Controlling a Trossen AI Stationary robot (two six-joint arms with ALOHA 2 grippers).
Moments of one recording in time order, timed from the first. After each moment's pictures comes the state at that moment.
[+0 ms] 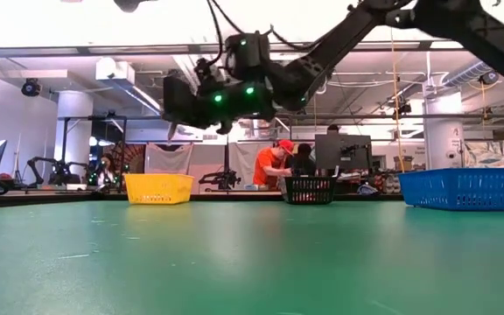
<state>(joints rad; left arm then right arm) 0.07 0.84 0.95 -0.33 -0.08 0.04 -0.22 2.29 1.58 0.68 0.15 0.02</state>
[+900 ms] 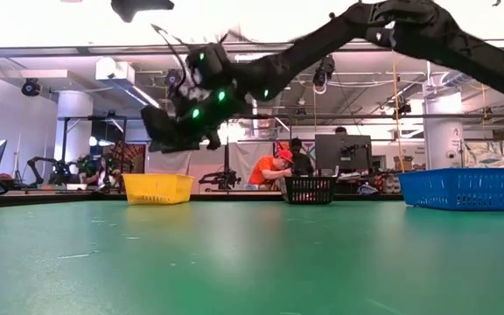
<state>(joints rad) 0.07 0.84 0.93 -0.37 -0.11 0.04 -0.24 2.47 2.01 0.09 0.18 0.06</state>
